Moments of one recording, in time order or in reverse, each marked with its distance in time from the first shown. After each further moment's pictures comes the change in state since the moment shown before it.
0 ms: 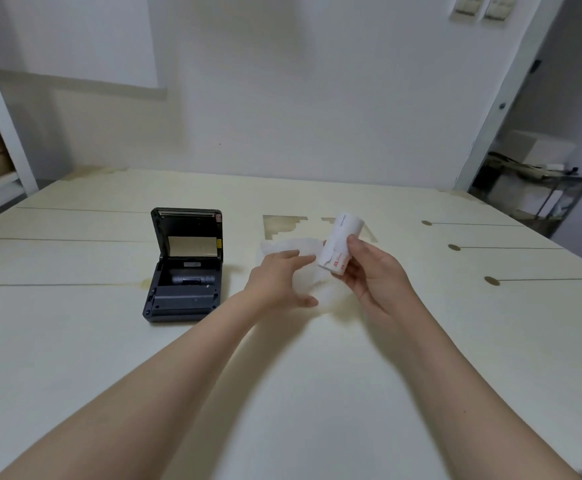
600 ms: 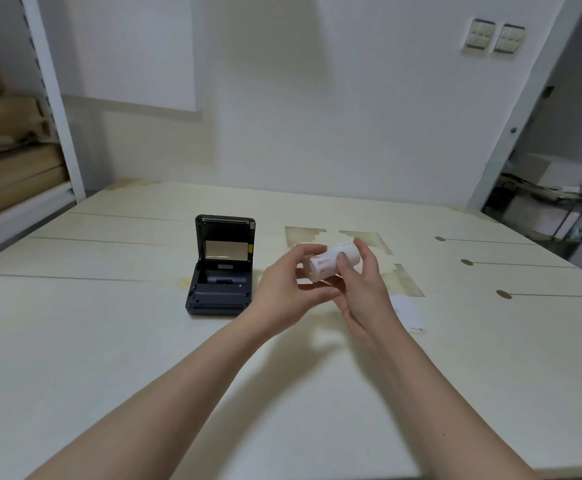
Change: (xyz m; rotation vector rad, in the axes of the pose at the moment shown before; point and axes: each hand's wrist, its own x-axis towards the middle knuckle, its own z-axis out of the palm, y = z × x) left_hand -0.085 0.019 -0.031 -0.777 0.260 0.086; right_hand -0.034 0.017 0.058 0.032 0.066 -0.012
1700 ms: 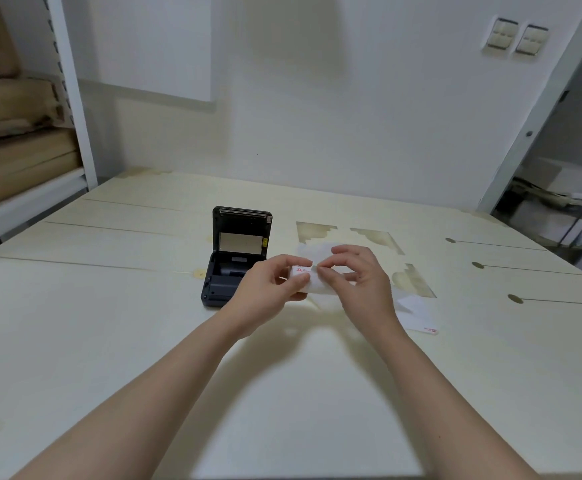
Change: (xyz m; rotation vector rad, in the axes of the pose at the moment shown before) left_hand -0.008 -0.023 -0.045 -0.072 -0.037 -0.137; right_hand -0.001 0.014 0.014 -0.767 -0.032 -0.418
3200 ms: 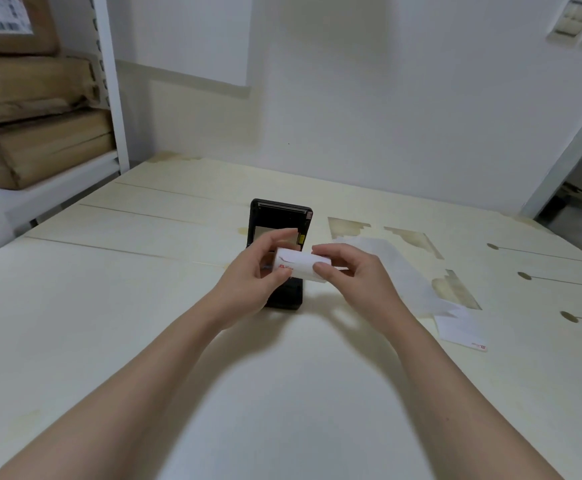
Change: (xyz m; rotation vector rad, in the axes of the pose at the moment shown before) left_hand -0.003 -0.020 -0.073 0.109 0.062 0.155; right_hand 0.030 0.000 0.050 0.037 -0.294 0.086
